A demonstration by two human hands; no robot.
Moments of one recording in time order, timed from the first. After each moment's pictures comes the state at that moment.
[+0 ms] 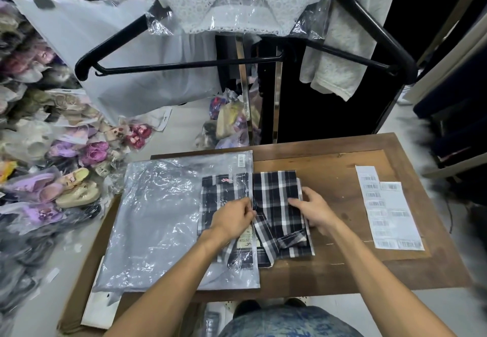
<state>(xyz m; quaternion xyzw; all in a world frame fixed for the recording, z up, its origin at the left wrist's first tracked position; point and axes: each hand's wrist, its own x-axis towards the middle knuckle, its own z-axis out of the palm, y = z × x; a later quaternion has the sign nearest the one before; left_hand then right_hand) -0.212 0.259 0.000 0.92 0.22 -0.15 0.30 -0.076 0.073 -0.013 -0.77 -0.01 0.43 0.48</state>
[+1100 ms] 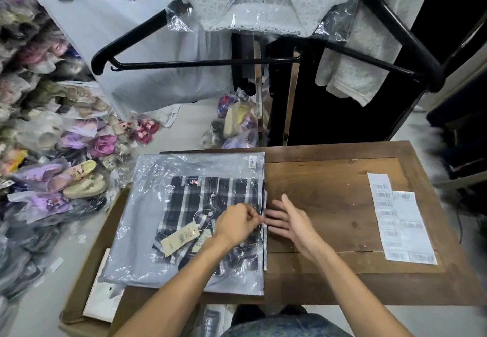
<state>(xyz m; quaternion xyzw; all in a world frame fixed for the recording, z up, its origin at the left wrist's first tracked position) -0.225 0.257 0.002 0.88 0.29 -0.12 0.37 -0.129 0.110 -0.027 -0.62 0.04 0.49 0.61</state>
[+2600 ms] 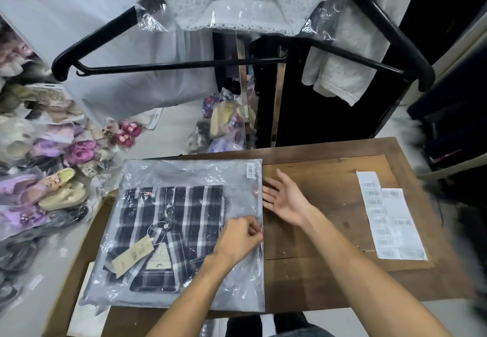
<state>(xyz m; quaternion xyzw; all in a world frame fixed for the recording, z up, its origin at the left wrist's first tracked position) -0.221 0.243 -0.024 0.87 0.25 -0.12 0.40 -0.057 0.151 -0.035 -0.44 0.15 0.54 0.70</state>
